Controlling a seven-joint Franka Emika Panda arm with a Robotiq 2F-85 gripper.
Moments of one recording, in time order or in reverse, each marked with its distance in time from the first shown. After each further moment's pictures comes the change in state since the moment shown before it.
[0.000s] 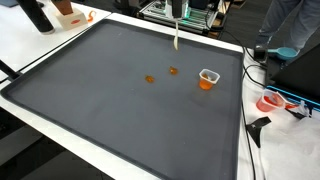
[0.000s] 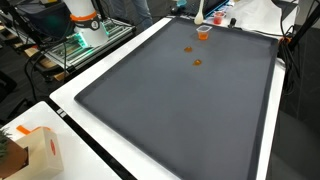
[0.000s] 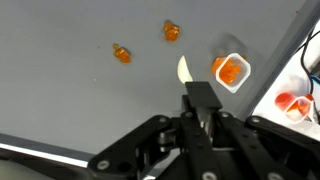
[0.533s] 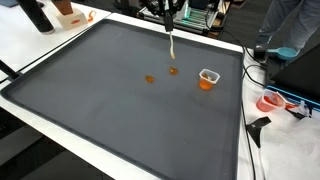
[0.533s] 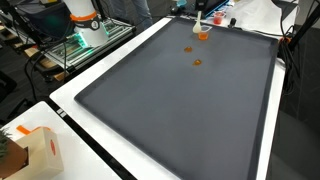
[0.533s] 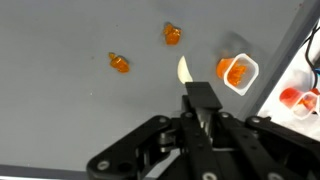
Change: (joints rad) arm -0.042 0.039 -0.019 -0.063 0.122 0.086 -0.088
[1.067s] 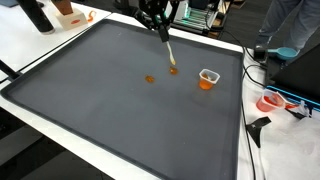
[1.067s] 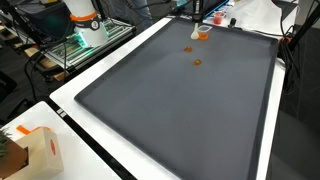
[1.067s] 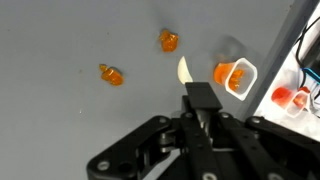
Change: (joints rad) arm -0.051 0.072 -0.015 -0.013 0.173 0.006 -0.169
